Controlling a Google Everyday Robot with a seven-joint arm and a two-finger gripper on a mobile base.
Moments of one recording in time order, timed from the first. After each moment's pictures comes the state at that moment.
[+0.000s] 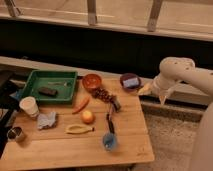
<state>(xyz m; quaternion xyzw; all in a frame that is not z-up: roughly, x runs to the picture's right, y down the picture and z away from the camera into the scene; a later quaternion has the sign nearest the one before) 0.266 0.050 0.776 -0.20 0.18 0.82 0.51</state>
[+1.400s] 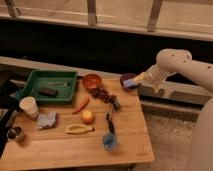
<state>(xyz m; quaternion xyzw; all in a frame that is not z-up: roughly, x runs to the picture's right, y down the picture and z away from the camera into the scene) 0.231 -0.036 0.786 -0.18 0.08 0.83 0.52</state>
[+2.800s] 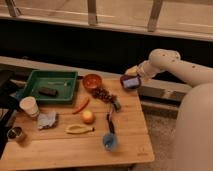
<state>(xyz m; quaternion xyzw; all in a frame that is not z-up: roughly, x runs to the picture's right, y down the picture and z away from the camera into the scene) 0.210 -0.079 0.858 -0.17 0.01 0.83 0.53</state>
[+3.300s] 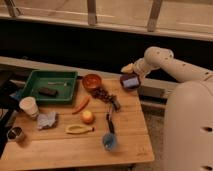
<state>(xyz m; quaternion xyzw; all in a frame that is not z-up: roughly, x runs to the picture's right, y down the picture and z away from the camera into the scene) 0.193 -0.092 0.881 -0.18 0.00 0.82 0.54</state>
